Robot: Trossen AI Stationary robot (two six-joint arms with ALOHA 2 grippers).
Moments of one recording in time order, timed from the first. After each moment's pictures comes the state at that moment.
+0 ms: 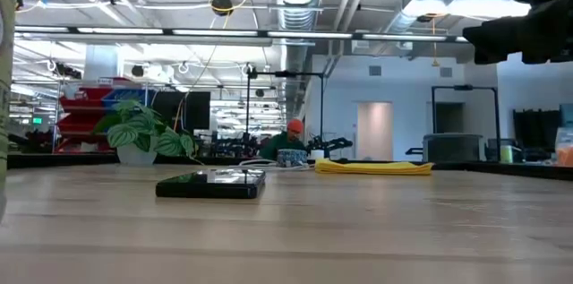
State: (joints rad) left arm -0.66 1.90 2.12 -1.57 -0.05 -1.95; right arm 0.02 0.02 0.01 0.04 -0.10 -0.19
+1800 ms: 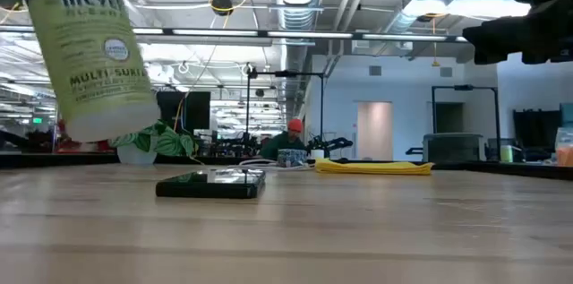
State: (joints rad) left arm -0.49 1.39 1.67 -1.57 -0.09 -1.06; right arm 0.02 0.02 0.01 0.04 -0.10 -0.19
